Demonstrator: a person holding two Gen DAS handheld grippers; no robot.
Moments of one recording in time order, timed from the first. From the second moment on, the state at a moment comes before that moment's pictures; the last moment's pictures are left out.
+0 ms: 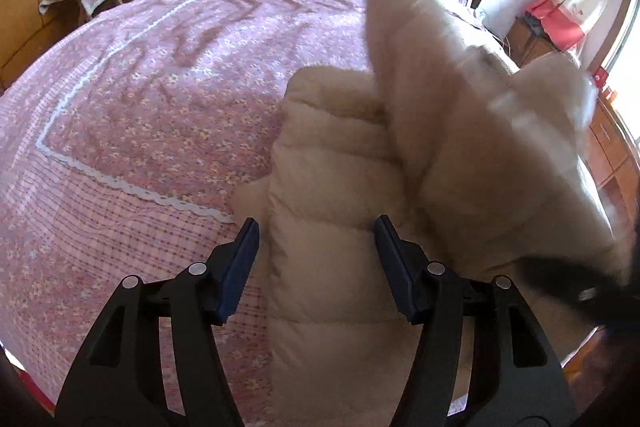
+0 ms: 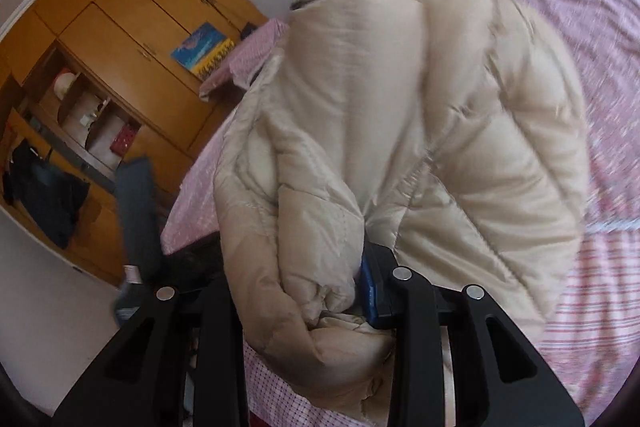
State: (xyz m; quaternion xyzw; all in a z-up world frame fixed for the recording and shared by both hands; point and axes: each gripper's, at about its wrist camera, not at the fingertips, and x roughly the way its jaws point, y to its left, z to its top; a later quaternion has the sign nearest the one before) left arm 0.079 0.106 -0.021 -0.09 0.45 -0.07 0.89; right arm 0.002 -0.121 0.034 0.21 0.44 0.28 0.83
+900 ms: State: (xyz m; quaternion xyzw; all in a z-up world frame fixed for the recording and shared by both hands) left arm 0.046 0.133 0.014 -0.11 0.41 -0.08 0.90; right arm -0.015 -0.097 0.029 0.18 0.41 0.27 0.85
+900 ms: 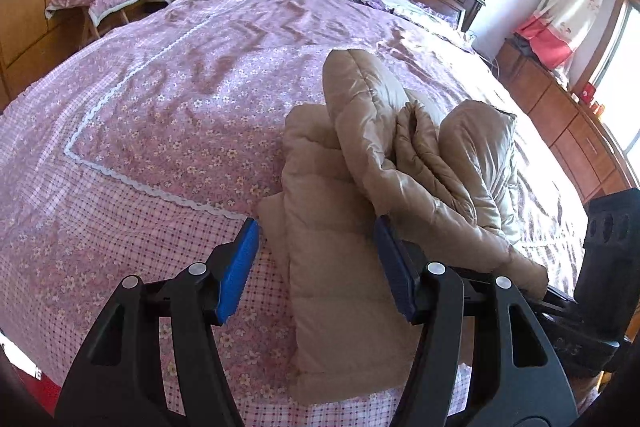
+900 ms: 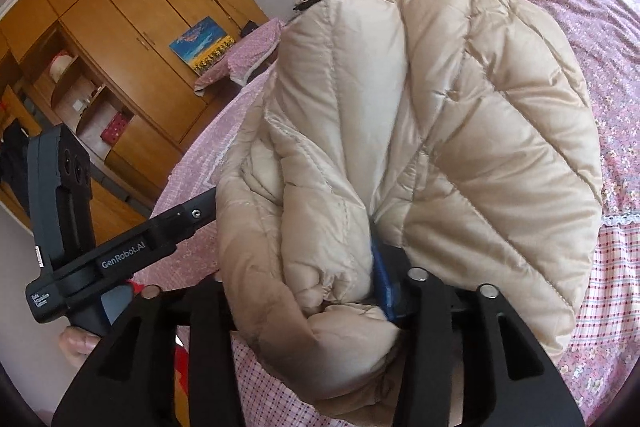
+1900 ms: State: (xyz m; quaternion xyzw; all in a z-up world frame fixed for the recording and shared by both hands) left arm 0.044 0.073 0.064 -0.06 0.38 -0.14 0.91; right arm -0.066 -0.234 0.066 0.26 0.33 0.18 0.89
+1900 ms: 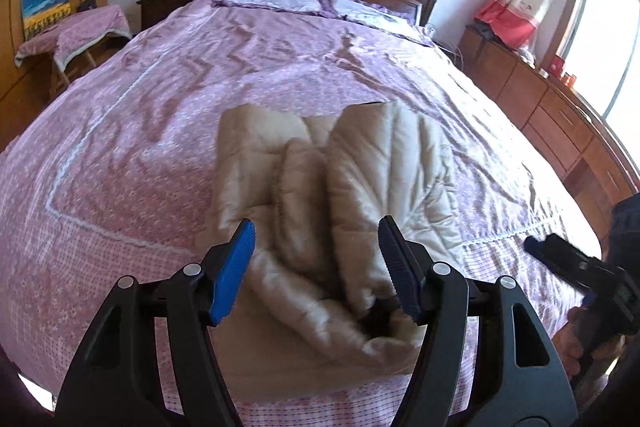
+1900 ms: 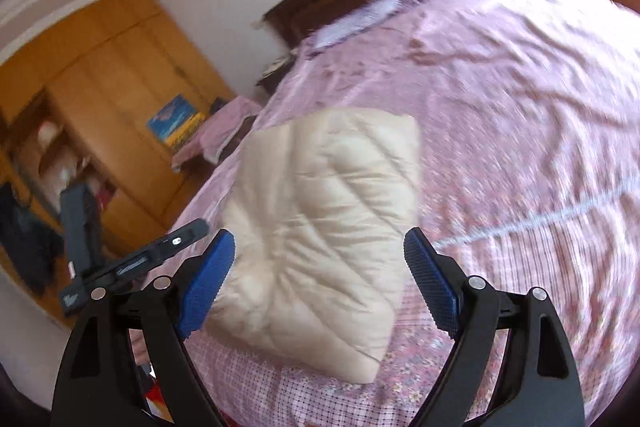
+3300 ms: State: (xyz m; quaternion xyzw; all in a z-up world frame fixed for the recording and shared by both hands) left arm 0.064 0.161 -0.023 -0.17 0.42 -0.07 0.89; right arm 0.005 -0.095 0.011 0.09 0.40 0.23 0.88
